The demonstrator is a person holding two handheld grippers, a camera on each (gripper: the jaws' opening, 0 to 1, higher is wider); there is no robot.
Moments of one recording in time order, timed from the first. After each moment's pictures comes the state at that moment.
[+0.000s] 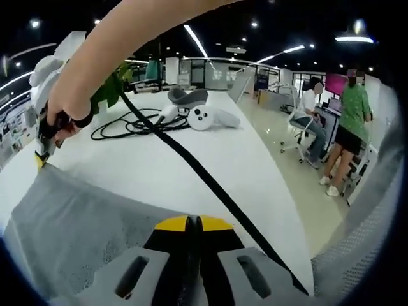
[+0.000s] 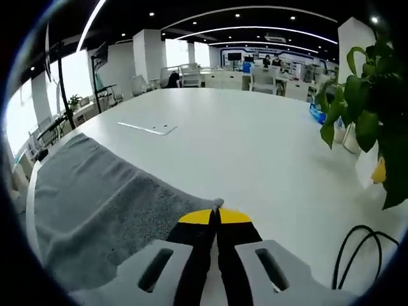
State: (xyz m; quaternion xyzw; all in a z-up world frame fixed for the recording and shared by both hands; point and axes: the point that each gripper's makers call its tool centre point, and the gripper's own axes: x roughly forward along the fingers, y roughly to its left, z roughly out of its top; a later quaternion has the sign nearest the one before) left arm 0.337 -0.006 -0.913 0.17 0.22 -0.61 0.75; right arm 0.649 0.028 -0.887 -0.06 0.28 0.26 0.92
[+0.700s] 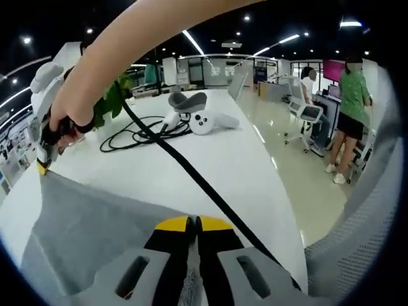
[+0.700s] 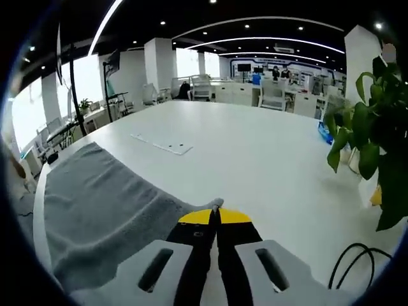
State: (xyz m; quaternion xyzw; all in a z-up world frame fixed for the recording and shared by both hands) left arm 0.342 0.011 -0.876 0.20 0.18 -0.59 0.76; right arm 0.644 0.049 -0.842 -0.06 0.25 0.30 0.92
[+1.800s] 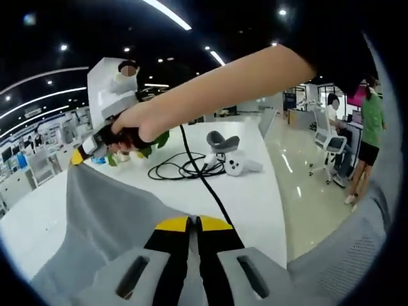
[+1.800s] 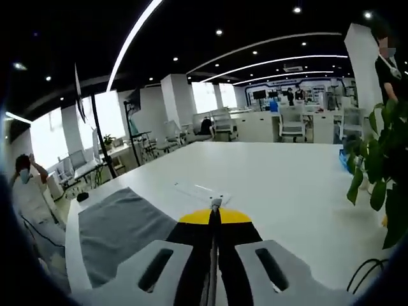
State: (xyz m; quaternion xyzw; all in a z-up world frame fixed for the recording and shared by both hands) left arm 0.355 0.087 -0.777 0.14 0.13 -0.51 0.84; right arm 0.604 0.117 -0.732 0.03 0.16 0.37 0.91
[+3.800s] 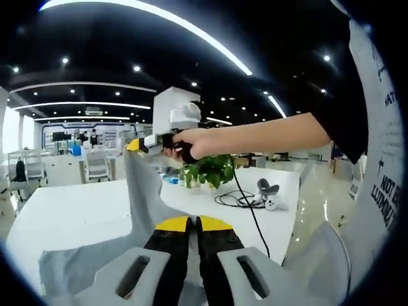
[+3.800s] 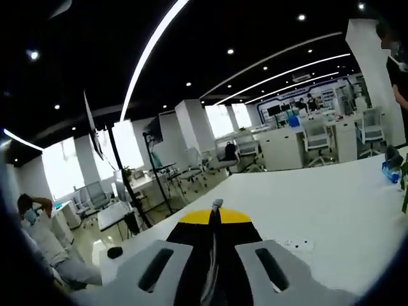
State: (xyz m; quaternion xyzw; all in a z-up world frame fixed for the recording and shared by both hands) left arm 0.314 0.351 -0.652 0.01 0.04 -0.34 0.94; right arm 0.586 0.335 -0.601 0.12 0.10 0.41 0.90
